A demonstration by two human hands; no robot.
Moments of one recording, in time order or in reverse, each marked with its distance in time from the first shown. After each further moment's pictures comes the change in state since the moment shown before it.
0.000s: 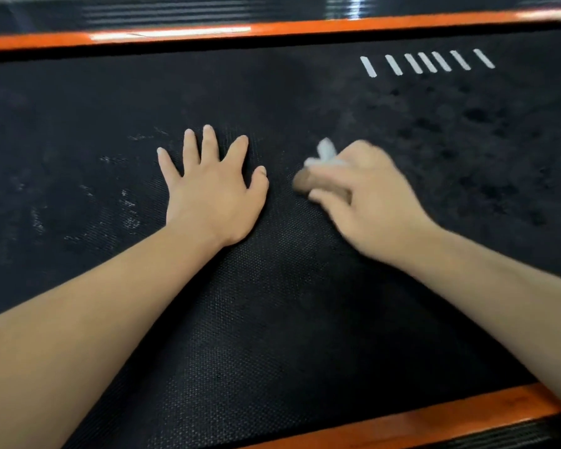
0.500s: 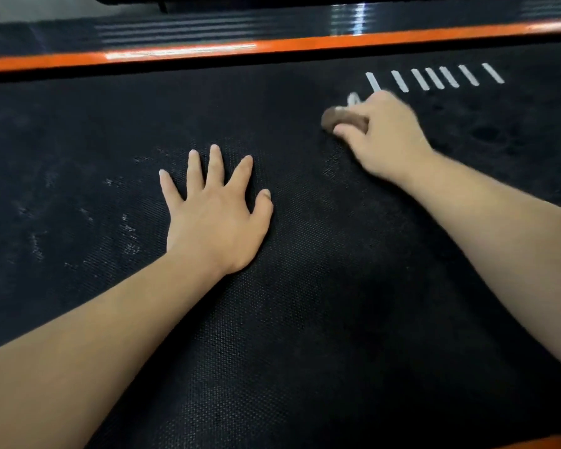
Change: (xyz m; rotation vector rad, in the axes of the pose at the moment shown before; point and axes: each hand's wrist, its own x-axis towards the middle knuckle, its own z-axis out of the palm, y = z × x) left_hand -0.001 0.001 -0.002 0.008 -0.040 0.003; right_hand 0.100 0.073 -0.011 -0.112 0.050 0.194
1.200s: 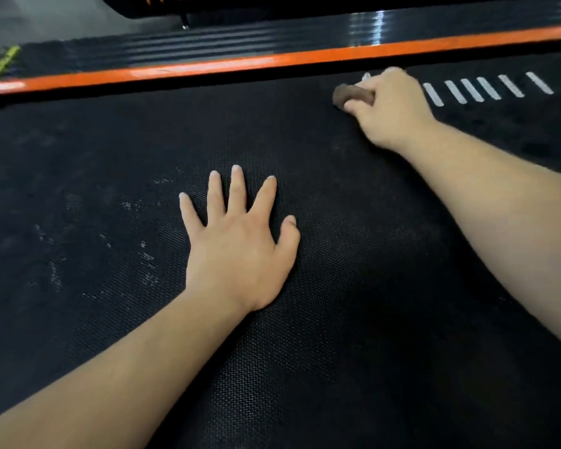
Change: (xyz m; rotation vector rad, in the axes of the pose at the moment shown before) left_hand 0.001 0.002 -0.001 0.018 -0.003 0.006; right_hand 0.082 0.006 0.026 -0.029 0.072 0.075
